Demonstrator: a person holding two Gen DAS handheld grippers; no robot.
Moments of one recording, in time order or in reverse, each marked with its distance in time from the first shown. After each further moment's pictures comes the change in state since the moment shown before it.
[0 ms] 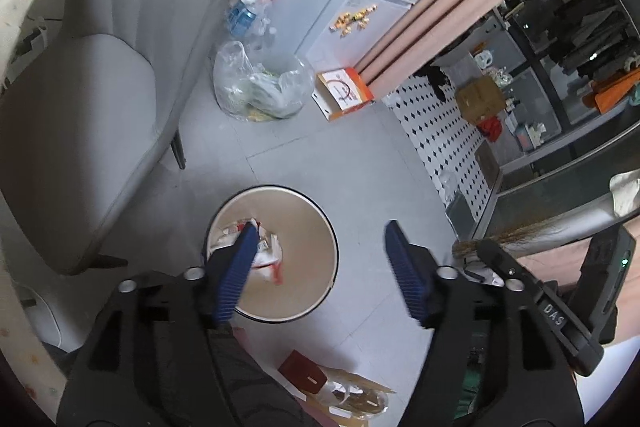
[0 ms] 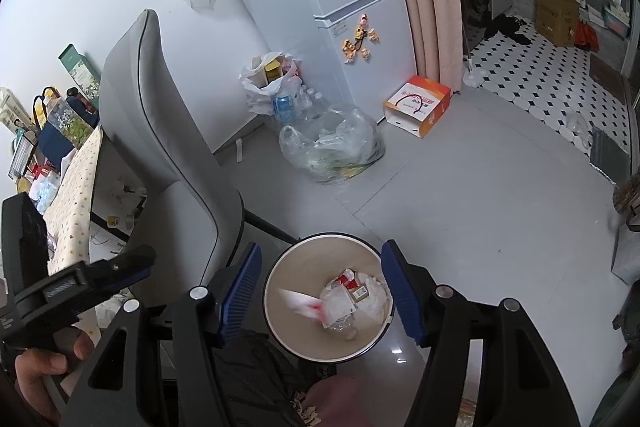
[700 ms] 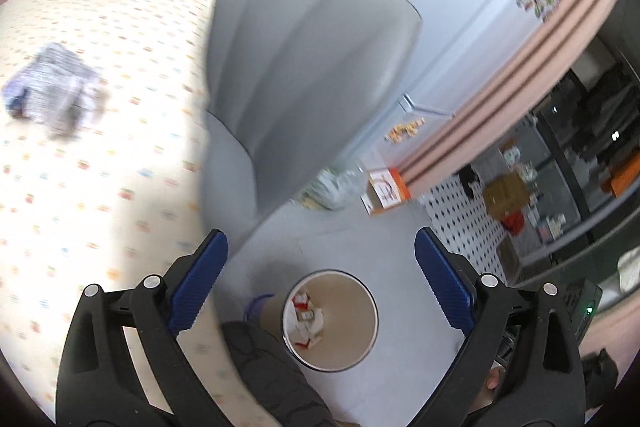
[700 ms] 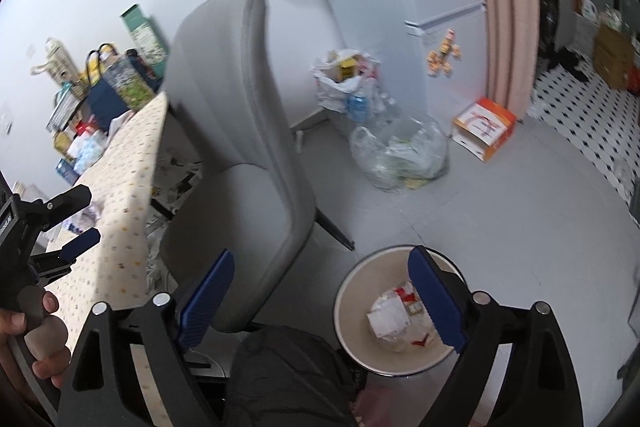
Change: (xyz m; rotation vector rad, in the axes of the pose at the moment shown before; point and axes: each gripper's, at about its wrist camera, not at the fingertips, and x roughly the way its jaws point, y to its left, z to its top) left arm -0.152 0.092 0.023 -0.150 -0.332 0.115; right arm 0.006 0.127 -0.004 -0.186 -0.009 0.152
